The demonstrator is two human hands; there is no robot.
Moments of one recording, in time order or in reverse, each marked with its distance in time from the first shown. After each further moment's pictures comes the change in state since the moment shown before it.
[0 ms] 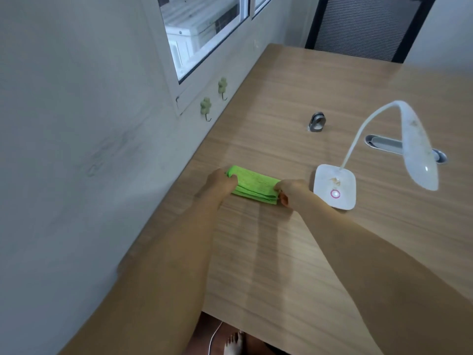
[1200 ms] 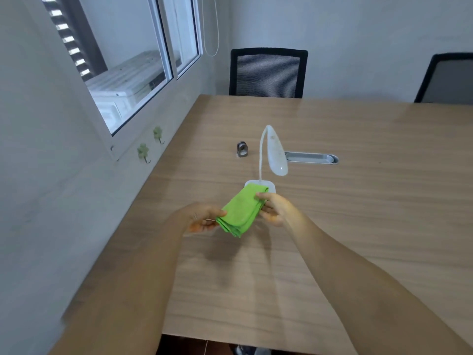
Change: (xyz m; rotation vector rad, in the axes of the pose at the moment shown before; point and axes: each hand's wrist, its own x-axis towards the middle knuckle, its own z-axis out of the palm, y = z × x) left_hand -0.080 0.057 0.039 -0.345 -0.686 -0.089; right_hand -0.072 0.032 -0.142 0.650 -0.268 -0.070
